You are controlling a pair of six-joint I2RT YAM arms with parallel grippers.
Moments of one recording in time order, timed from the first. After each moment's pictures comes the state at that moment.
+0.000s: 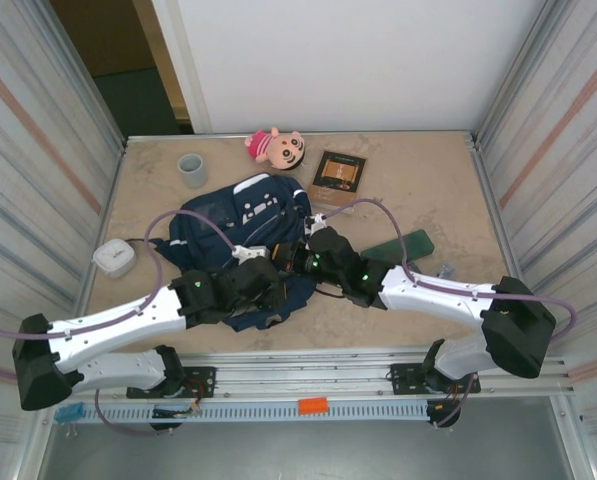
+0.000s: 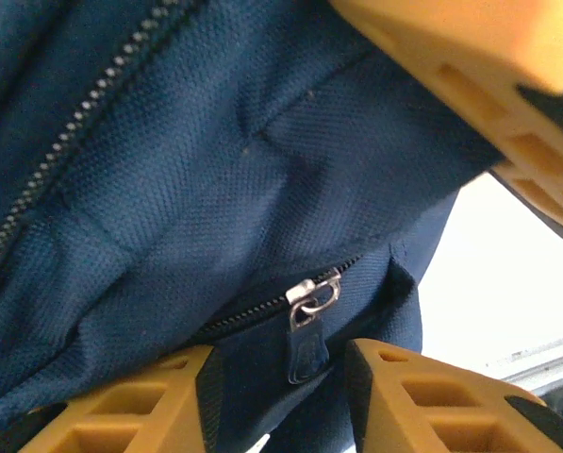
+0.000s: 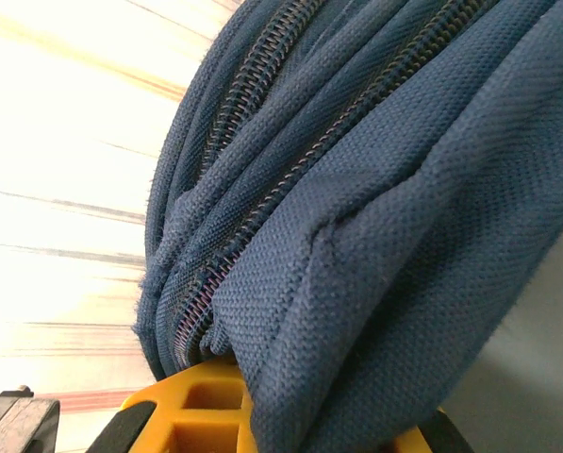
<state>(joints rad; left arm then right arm) -1.10 1.11 0.87 -0.73 -0.26 -0.99 1.01 1.38 0.84 0.13 0.05 1.12</state>
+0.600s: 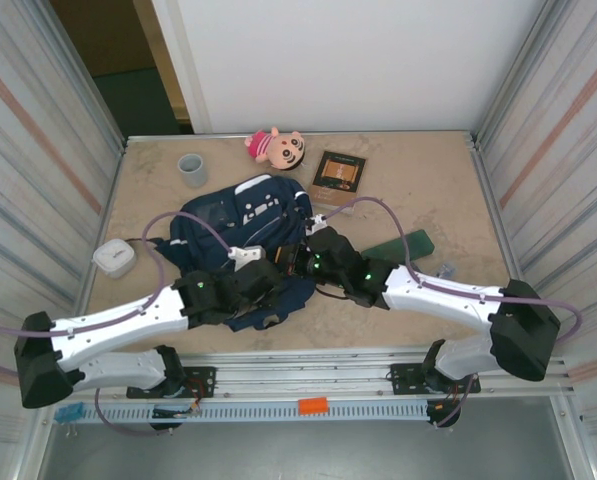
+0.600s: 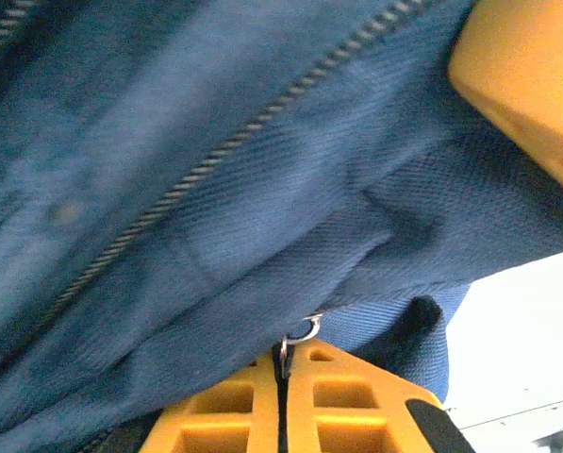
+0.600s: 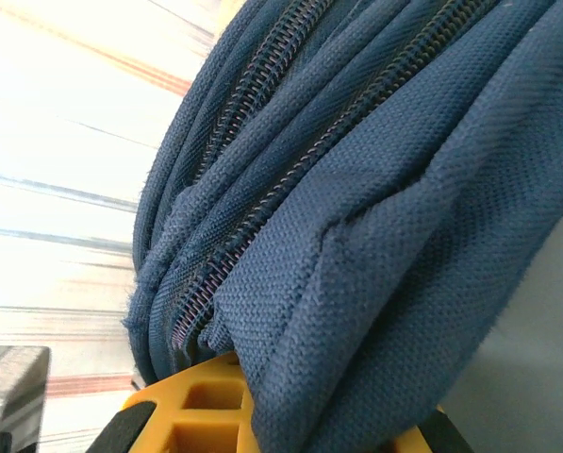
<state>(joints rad) -1.11 1.09 0.86 -0.75 -0.32 -1.06 1.00 1.34 0.86 0.01 0.05 1.07</state>
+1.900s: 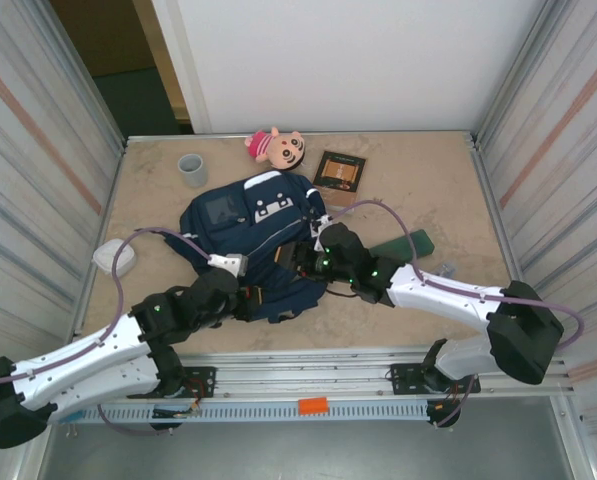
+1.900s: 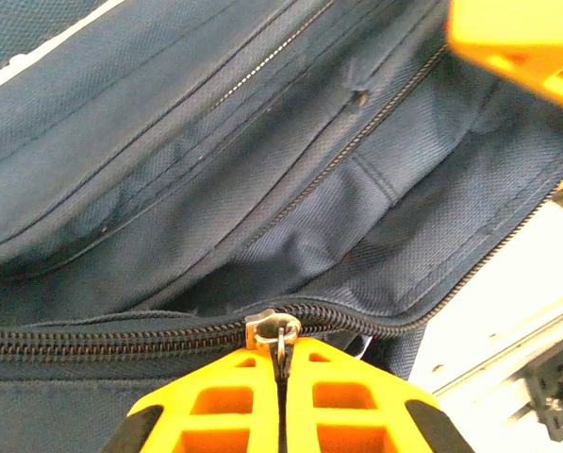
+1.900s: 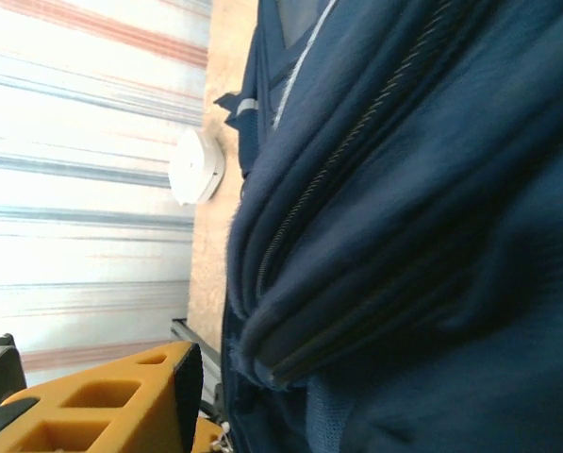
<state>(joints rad) -1.01 0.76 0.61 -0.57 -0.17 -0.82 0.93 1.34 0.80 0.08 -0.14 1.15</state>
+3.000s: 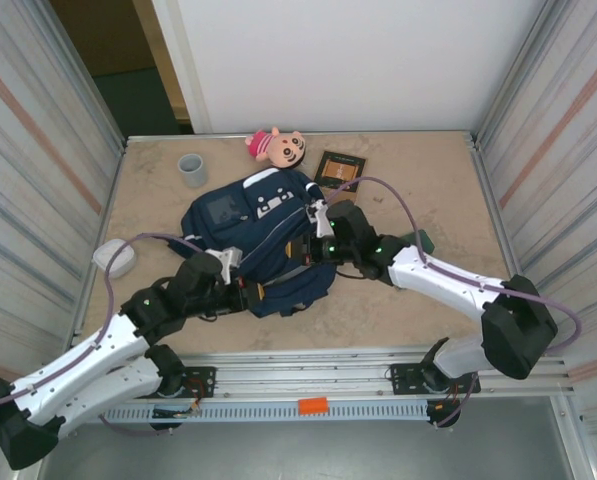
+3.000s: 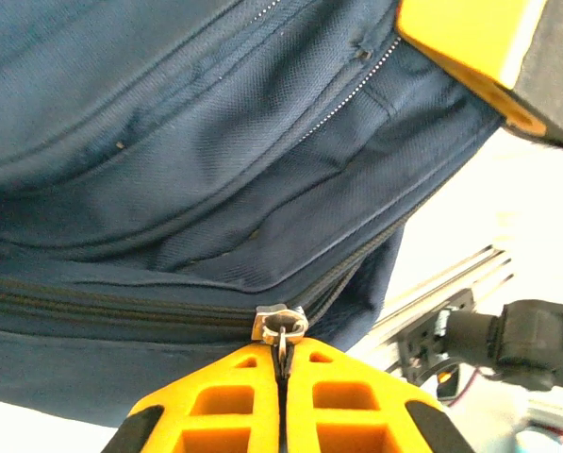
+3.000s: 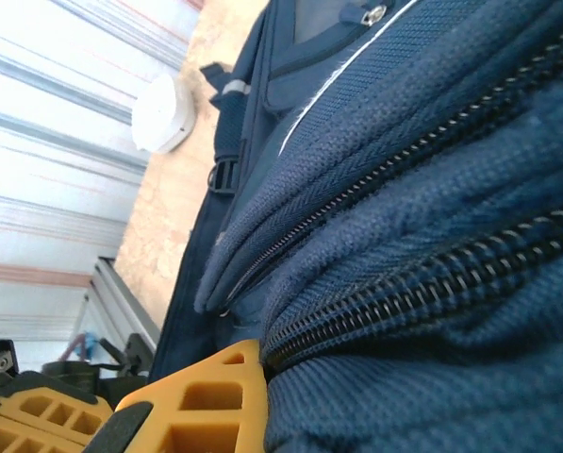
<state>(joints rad) -0.82 0.75 0.65 -0.60 0.17 -0.85 0.76 1.38 0.92 -0.12 -0.35 0.72</state>
